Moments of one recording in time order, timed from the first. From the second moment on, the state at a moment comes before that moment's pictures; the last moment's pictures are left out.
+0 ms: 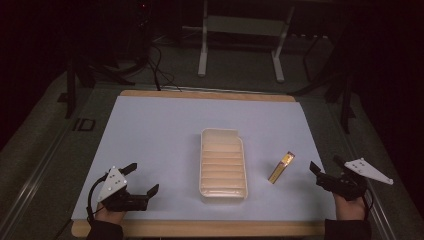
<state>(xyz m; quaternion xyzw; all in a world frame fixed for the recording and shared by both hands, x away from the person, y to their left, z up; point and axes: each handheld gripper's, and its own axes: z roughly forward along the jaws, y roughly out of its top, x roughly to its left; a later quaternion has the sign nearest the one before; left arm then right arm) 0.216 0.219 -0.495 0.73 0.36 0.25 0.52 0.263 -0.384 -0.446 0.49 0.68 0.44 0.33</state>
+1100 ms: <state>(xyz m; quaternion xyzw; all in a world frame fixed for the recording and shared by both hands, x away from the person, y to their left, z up) 0.218 0.217 -0.498 0.74 0.36 0.24 0.51 0.292 -0.386 -0.464 0.43 0.87 0.22 0.07</state>
